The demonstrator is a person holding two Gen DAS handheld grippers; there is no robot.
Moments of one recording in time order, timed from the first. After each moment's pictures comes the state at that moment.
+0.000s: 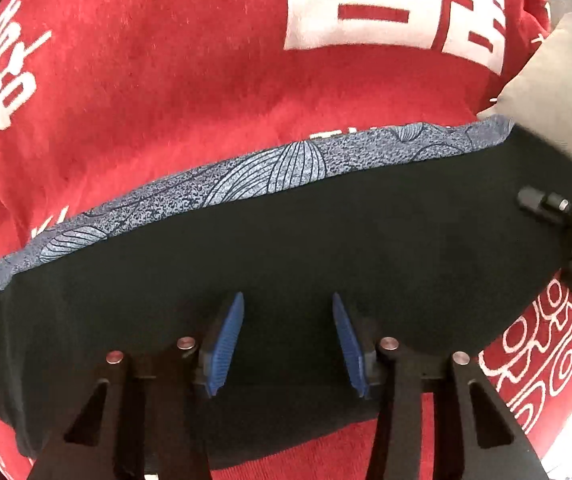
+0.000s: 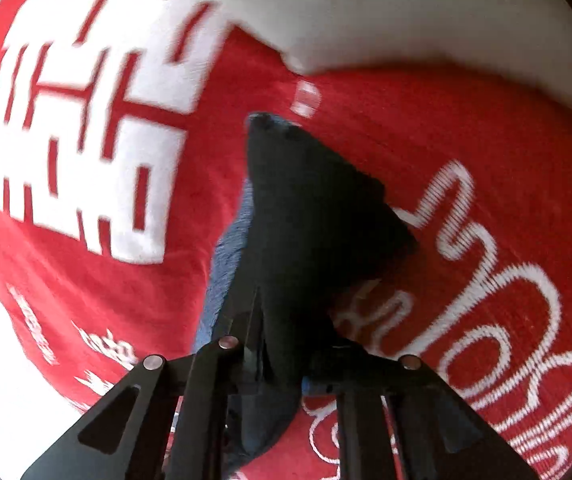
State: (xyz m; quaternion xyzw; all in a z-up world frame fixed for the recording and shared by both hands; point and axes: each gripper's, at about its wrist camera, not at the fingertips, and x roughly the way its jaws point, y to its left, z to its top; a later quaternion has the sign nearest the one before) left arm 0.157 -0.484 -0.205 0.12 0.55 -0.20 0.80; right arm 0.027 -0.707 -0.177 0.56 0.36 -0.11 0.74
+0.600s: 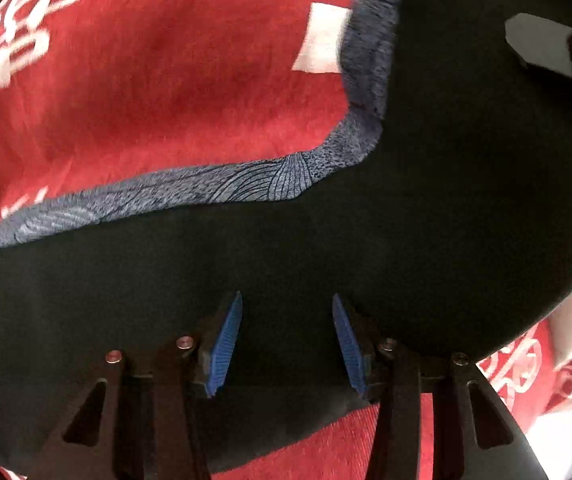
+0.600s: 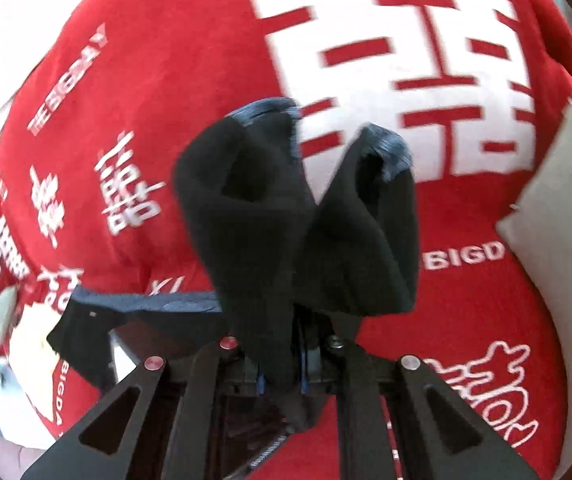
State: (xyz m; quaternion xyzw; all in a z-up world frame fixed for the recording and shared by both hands) left arm 0.157 -0.429 -0.197 0.01 0.54 -0.27 0.80; right arm 0.106 -0.541 -0.041 0.17 0.42 -0.01 0.89
